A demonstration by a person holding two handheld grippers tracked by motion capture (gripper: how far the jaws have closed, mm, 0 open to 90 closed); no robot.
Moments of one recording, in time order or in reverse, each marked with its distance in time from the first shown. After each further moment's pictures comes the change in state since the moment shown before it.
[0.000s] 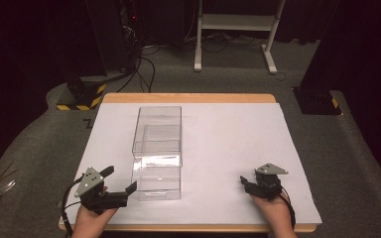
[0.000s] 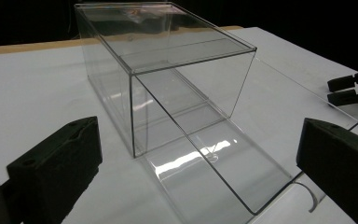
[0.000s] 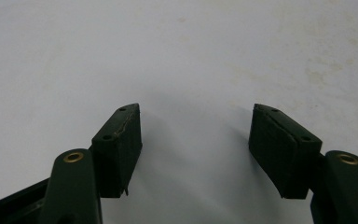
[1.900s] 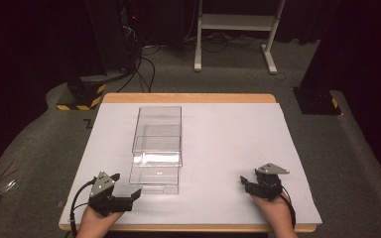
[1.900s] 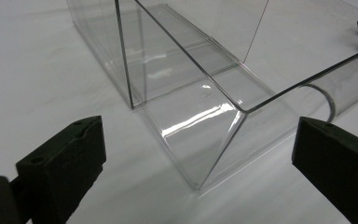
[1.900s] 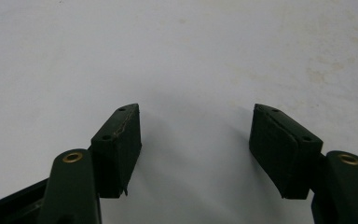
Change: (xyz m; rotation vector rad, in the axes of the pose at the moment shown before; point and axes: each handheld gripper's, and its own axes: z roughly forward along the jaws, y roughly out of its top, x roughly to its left) left arm 0.005 -0.030 0.024 0.157 0.007 0.030; right arm -0.002 0.000 0.000 -0.004 0.013 0.013
